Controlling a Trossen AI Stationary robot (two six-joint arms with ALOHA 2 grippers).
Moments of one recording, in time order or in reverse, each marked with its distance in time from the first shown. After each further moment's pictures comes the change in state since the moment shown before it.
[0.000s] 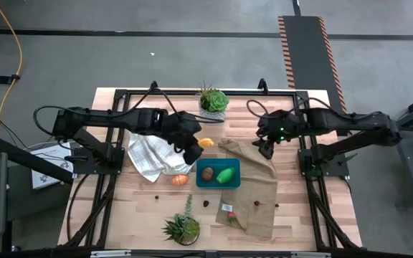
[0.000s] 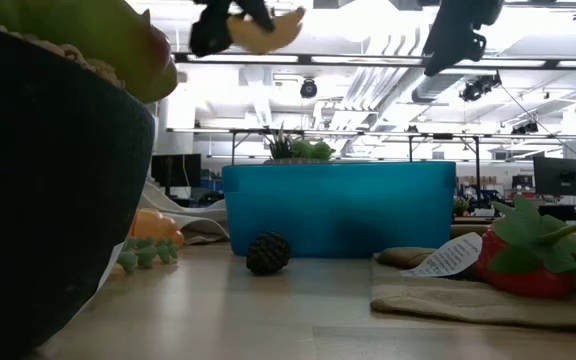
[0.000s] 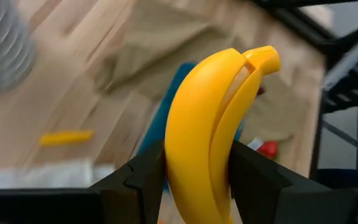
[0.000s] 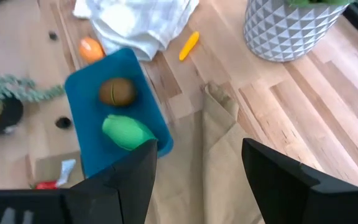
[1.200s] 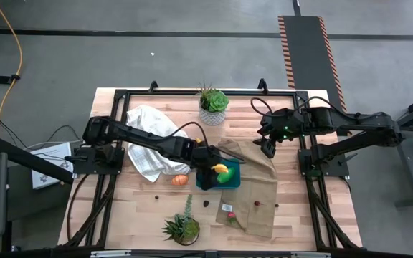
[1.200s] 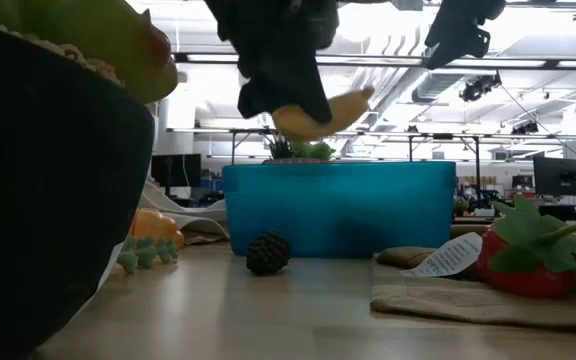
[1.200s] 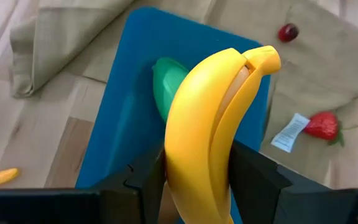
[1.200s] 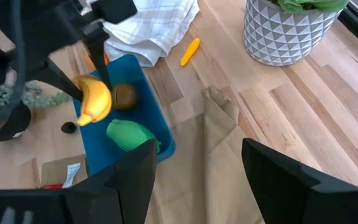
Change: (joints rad) left arm -0.129 0.350 0.000 0.207 -0.069 0.113; right arm -0.001 -0.026 0.000 0.000 0.000 0.007
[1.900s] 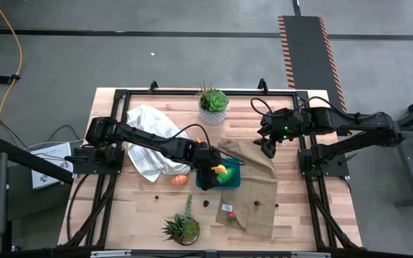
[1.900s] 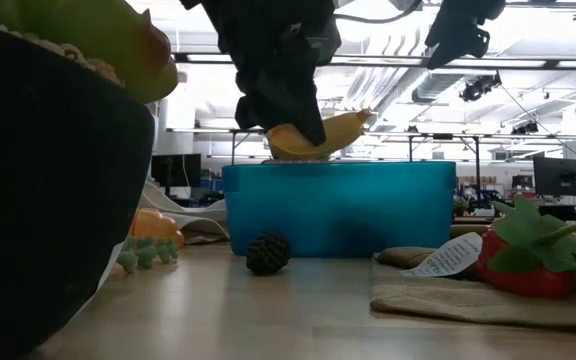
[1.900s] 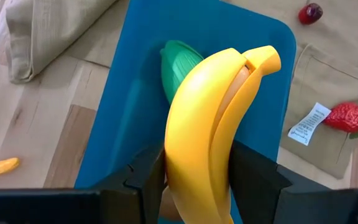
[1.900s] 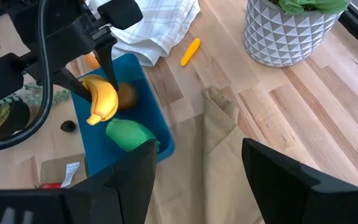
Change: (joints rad) left arm 0.000 0.028 0.000 -0.022 -0.008 0.001; right arm 0.000 0.000 0.000 -0.001 0.000 -0.012
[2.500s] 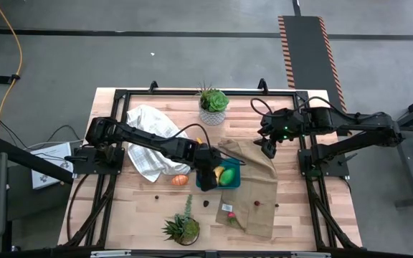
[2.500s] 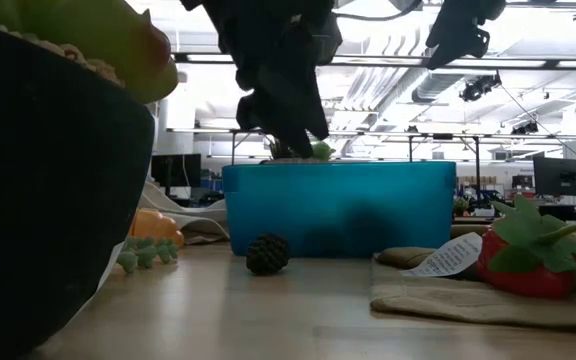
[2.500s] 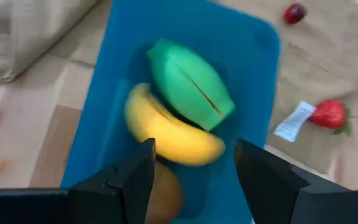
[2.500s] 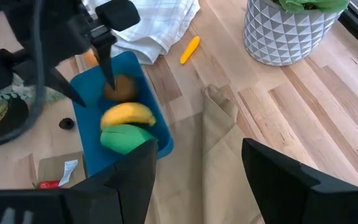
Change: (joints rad) left arm 0.000 0.000 0.000 0.018 0.056 -0.002; right arm 0.000 0.000 0.000 -0.009 0.000 -0.007
